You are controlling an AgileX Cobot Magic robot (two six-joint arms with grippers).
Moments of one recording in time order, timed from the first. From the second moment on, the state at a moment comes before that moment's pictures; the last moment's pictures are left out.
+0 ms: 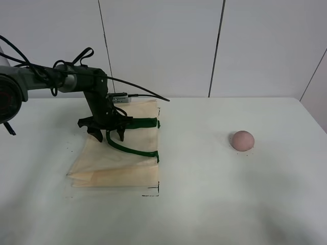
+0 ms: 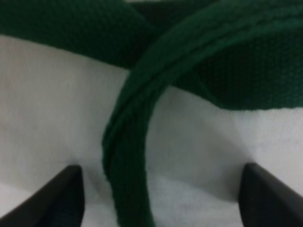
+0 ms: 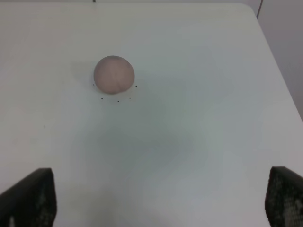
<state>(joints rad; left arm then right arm) -0.29 2.33 -1.75 0.04 0.85 -0.34 -0.04 0.00 -0.49 0.02 1.03 0.02</state>
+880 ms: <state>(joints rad) -0.29 2.10 -2.06 0.09 1.11 -0.22 -0.04 0.00 -0.49 0.02 1.03 0.02</state>
